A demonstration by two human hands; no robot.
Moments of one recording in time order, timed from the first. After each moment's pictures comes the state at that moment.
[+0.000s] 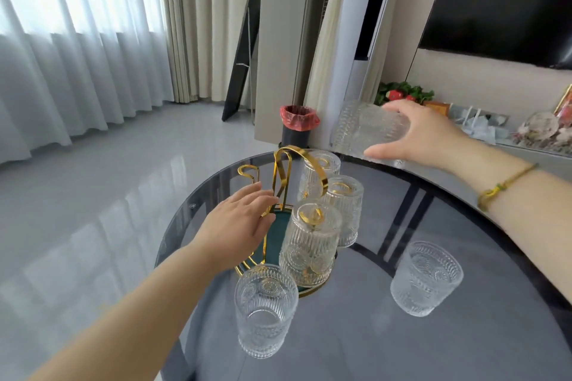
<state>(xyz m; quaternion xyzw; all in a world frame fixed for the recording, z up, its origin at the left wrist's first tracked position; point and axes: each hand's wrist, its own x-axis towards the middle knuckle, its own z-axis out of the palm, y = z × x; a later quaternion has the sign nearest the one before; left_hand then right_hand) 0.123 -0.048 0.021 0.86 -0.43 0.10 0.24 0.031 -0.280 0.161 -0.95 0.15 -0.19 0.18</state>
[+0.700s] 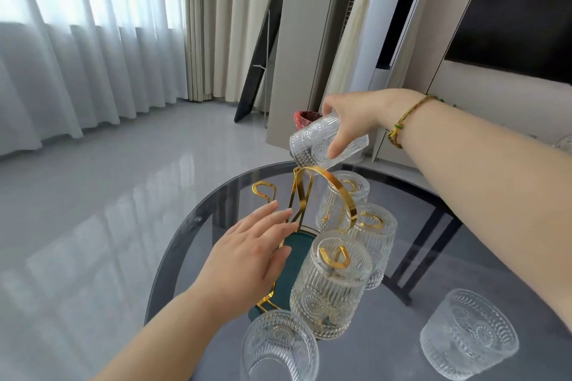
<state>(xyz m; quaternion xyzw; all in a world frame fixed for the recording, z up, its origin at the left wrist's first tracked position) 0.125 -0.045 0.018 0.84 -0.43 0.19 0.26 0.184 -0.247 0.184 -1.00 0.06 0.06 -0.05</state>
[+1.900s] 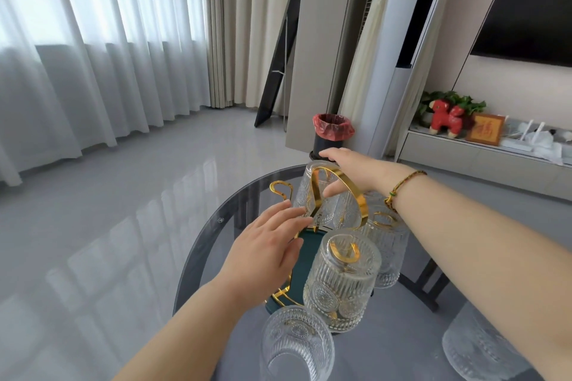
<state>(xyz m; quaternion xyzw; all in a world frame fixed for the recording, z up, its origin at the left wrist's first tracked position) 0.134 -0.049 0.011 0.84 -0.43 0.15 0.31 0.178 -0.248 0.095 -0.99 0.01 0.05 0.13</state>
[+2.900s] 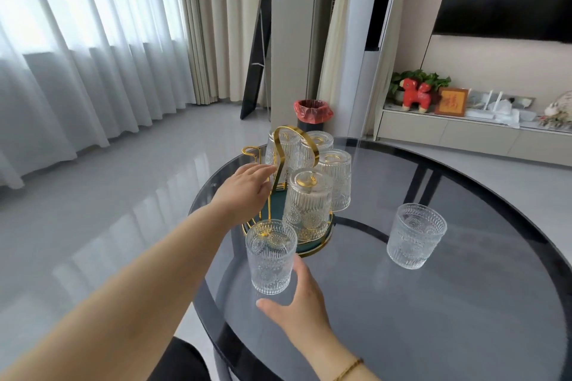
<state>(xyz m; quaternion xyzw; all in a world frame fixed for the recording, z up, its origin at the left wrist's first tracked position) 0.090 -0.042 0.035 0.91 -0.35 0.04 0.23 -0.054 -0.115 -0.081 -0.85 0.17 -0.10 0.49</state>
